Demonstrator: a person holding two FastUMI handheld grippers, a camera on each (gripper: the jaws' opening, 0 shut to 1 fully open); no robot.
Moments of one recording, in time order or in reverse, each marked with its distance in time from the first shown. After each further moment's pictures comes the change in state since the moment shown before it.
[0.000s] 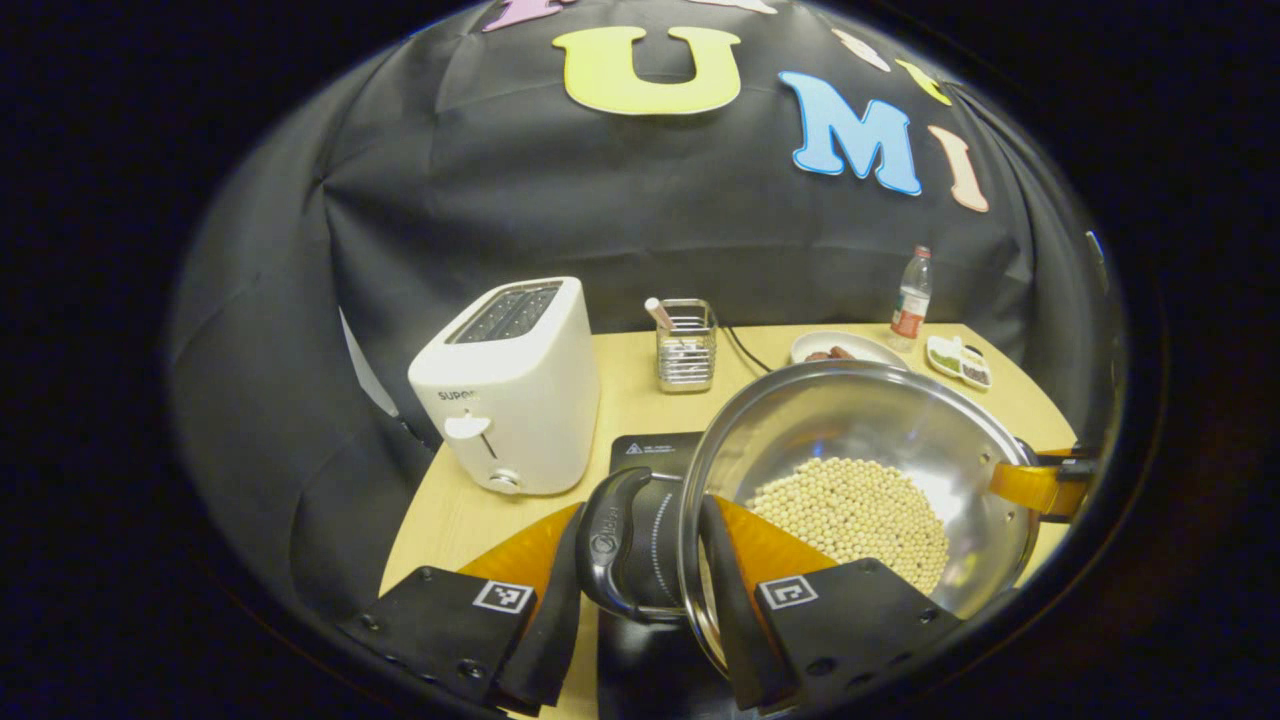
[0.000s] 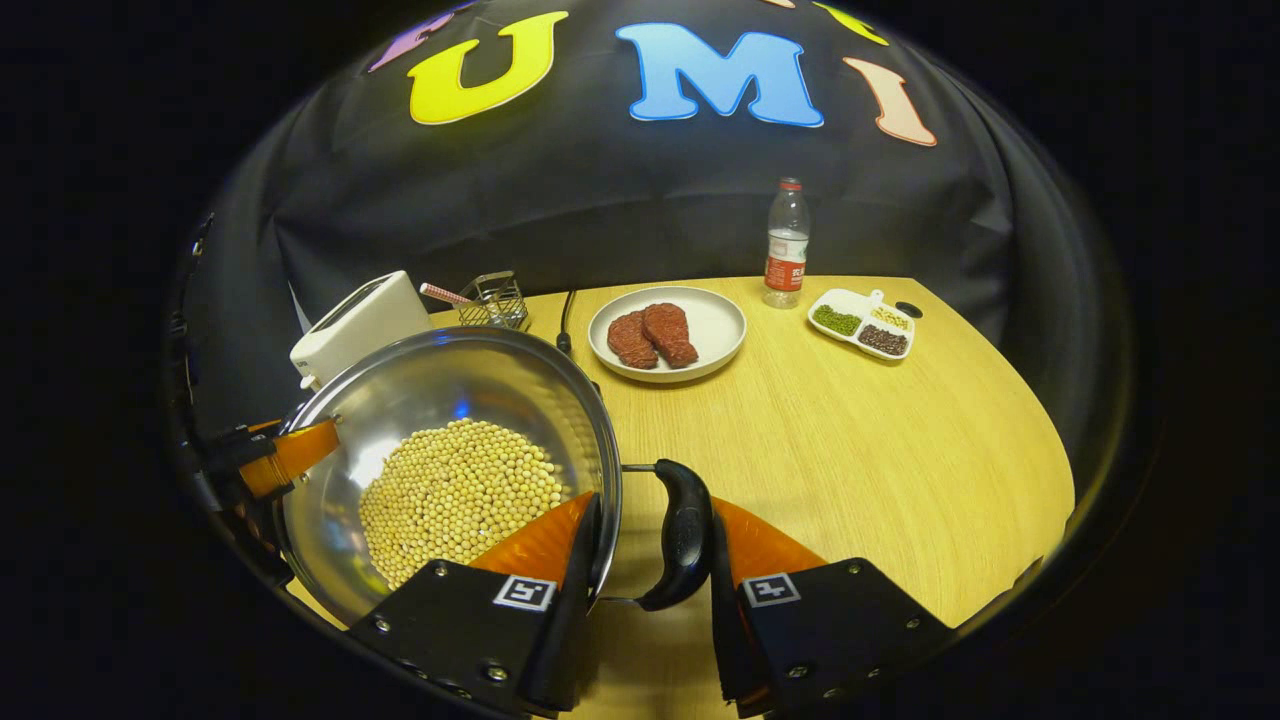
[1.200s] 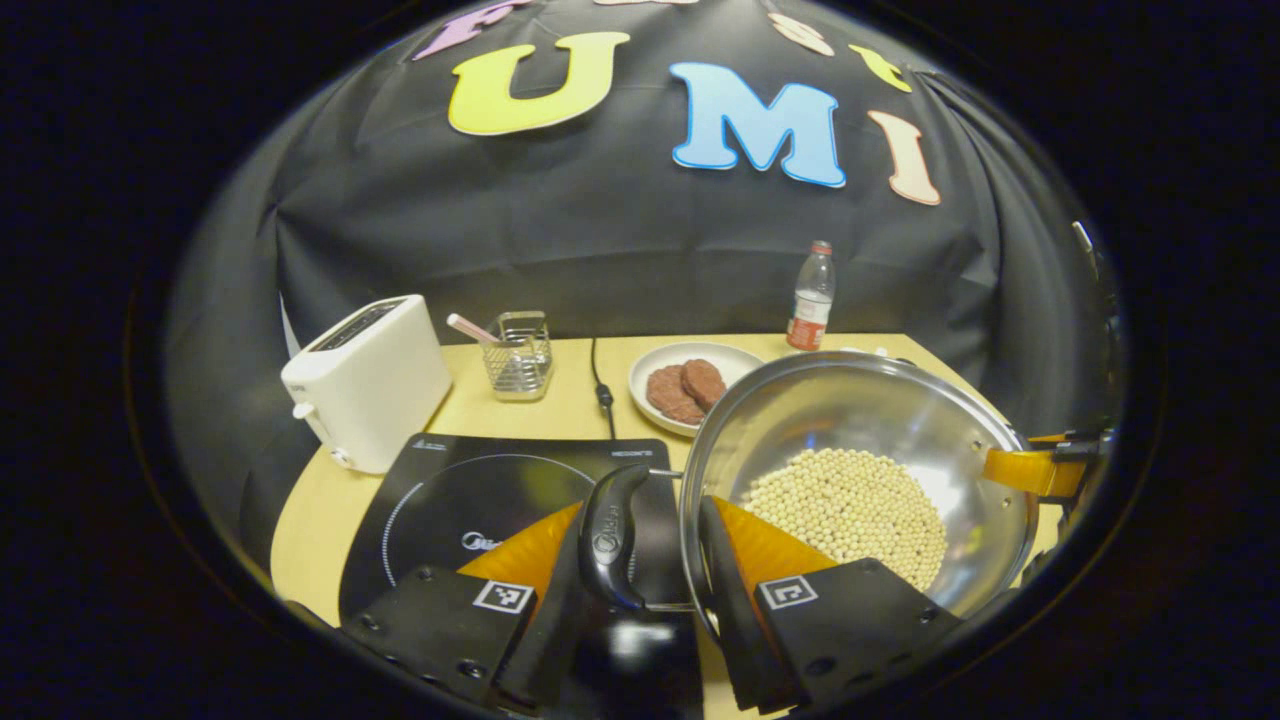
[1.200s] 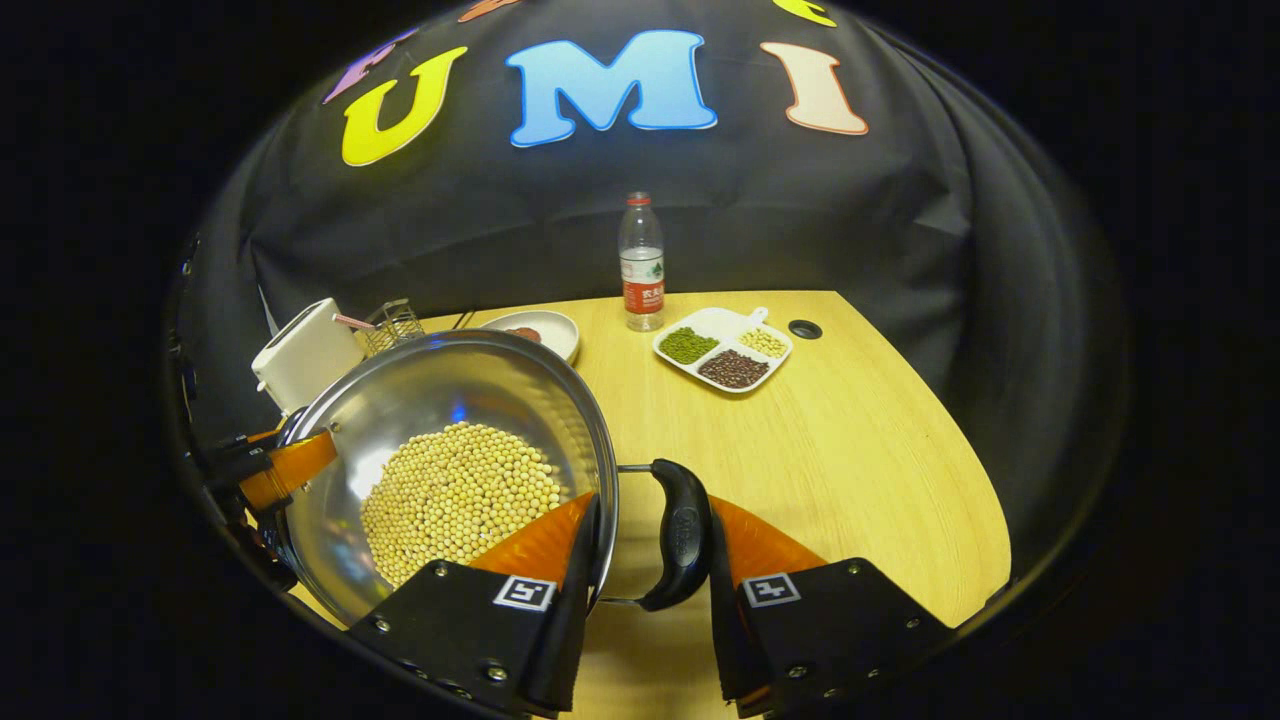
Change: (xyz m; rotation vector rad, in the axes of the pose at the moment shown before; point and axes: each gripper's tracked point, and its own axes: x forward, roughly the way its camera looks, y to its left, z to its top) left arm -0.012 -0.225 0.023 -0.036 -0.037 -0.060; right arm -0.025 -0.207 0.031 -0.019 -0.030 -0.031
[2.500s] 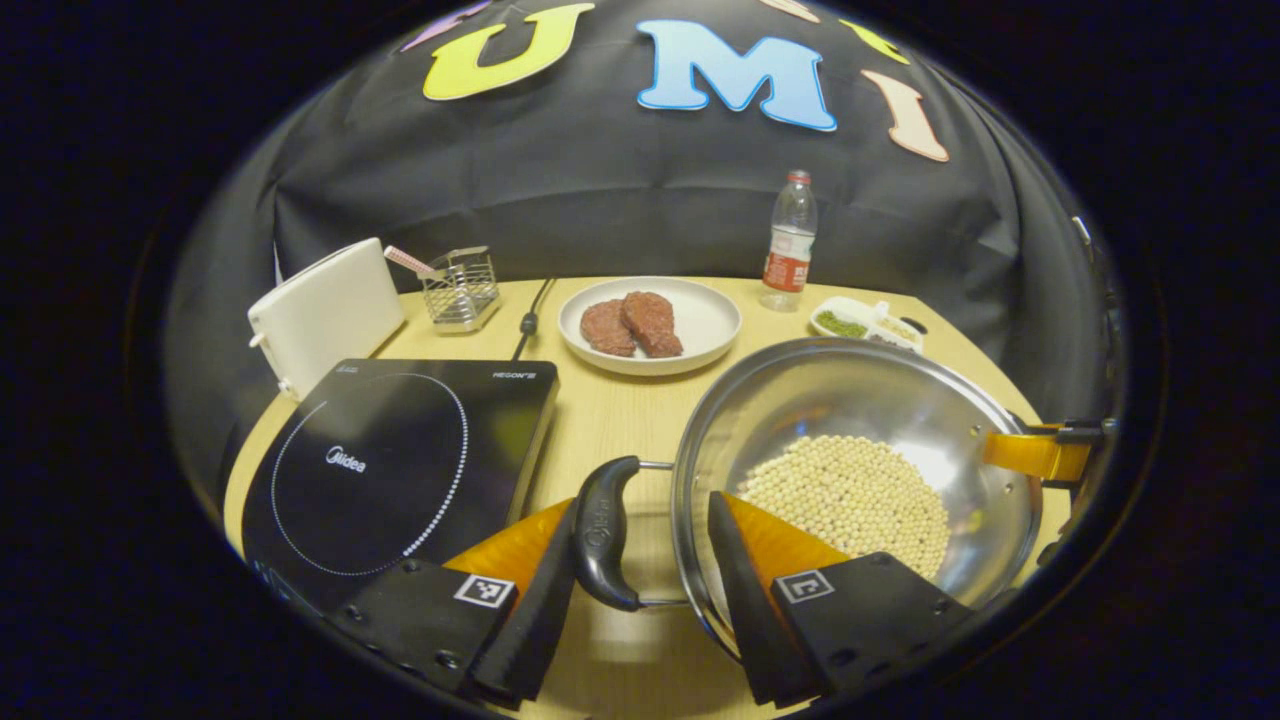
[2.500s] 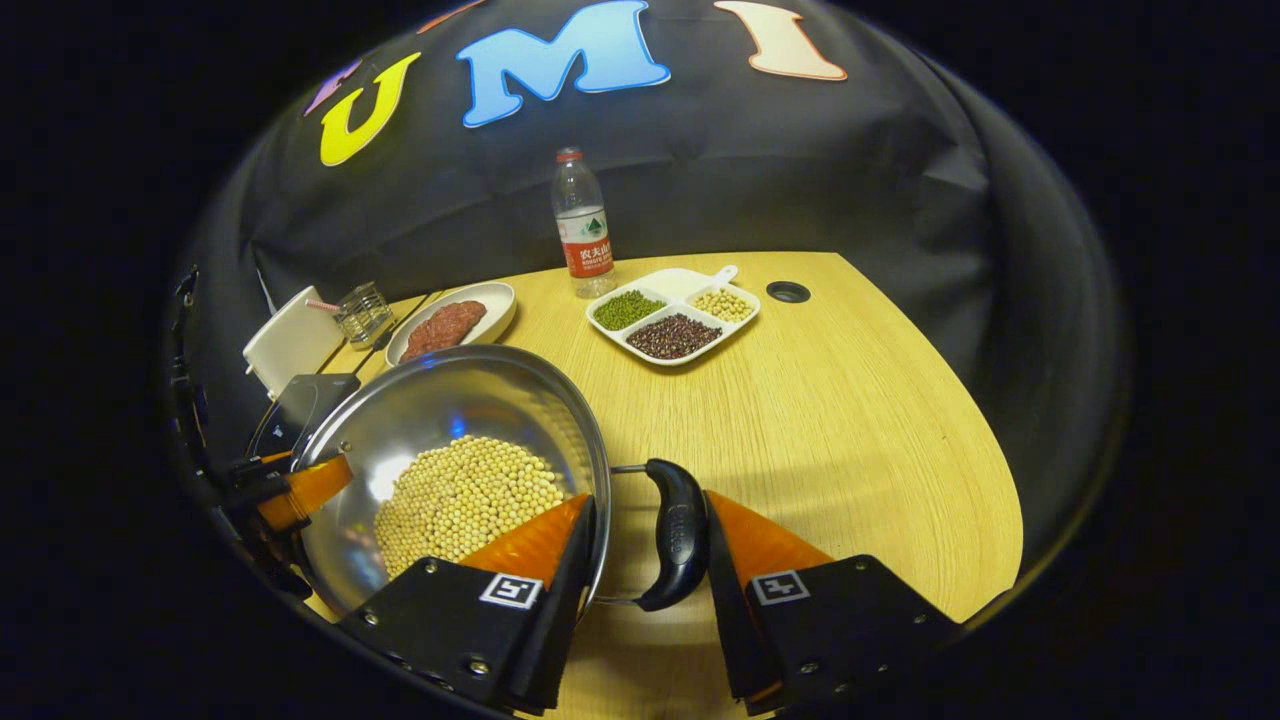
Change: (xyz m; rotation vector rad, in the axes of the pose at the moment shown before) left arm 0.055 -0.112 -0.066 -0.025 0.116 0.068; right arm 0.072 -0.113 -0.026 0.002 0.057 0.092
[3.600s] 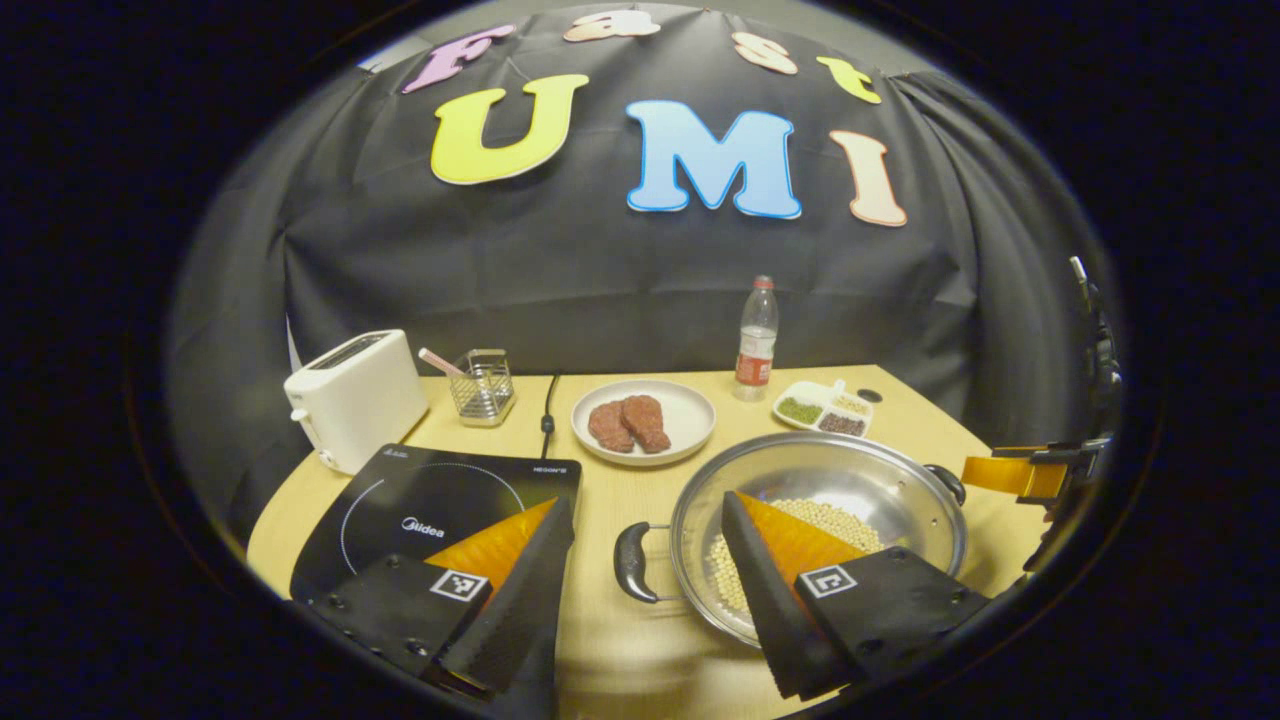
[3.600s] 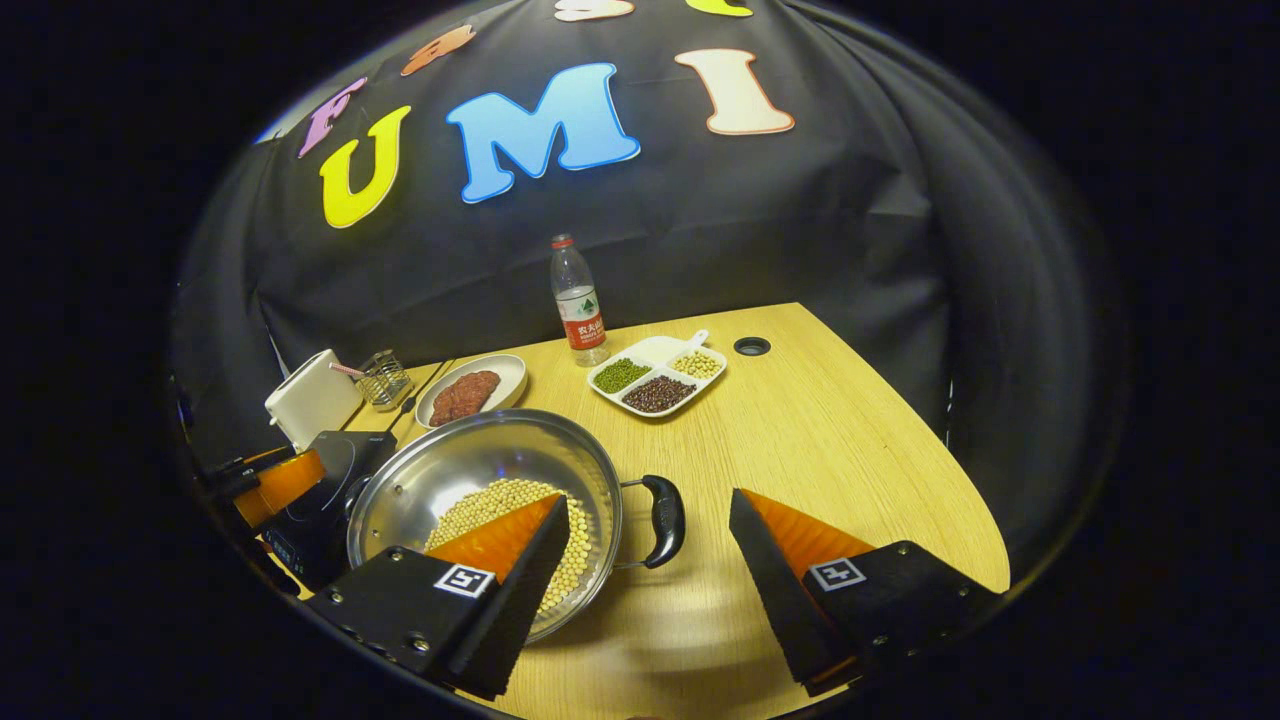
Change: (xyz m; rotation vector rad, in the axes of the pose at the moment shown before) left arm -0.084 0.003 0.061 0.025 -0.218 -0.061; right arm -0.070 0.000 0.020 0.074 -0.181 -0.021
